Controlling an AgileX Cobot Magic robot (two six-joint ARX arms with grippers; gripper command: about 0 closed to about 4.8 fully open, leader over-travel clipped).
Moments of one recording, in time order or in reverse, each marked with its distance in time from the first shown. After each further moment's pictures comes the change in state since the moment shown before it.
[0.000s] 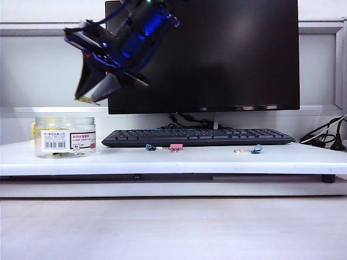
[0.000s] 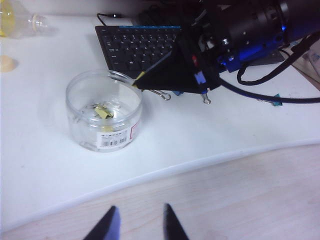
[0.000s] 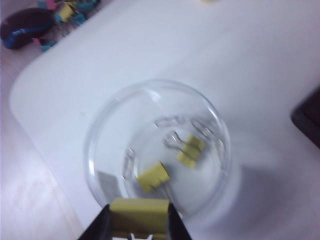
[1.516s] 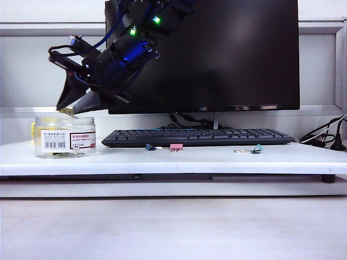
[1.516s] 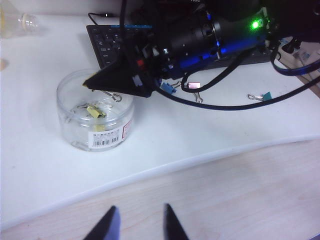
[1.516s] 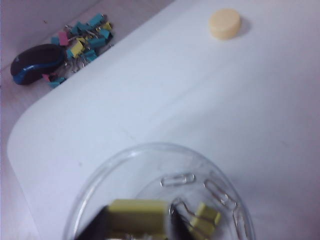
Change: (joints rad) left arm 0.000 -0.010 0.000 -0.007 0.029 0.000; right arm 0.002 0.165 0.109 0.167 -0.063 0.059
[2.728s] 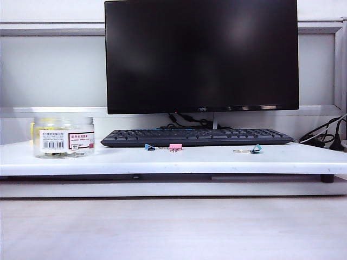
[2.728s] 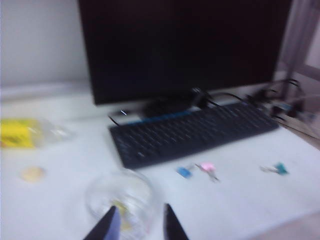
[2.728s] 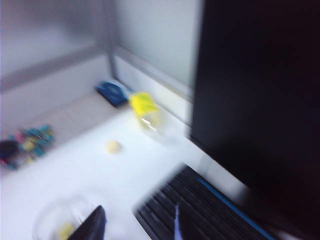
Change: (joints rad) left arm 0.000 -0.006 0.019 0.279 -0.065 0.152; right arm -0.270 -0.484 0.069 -0.268 0.018 -0.215
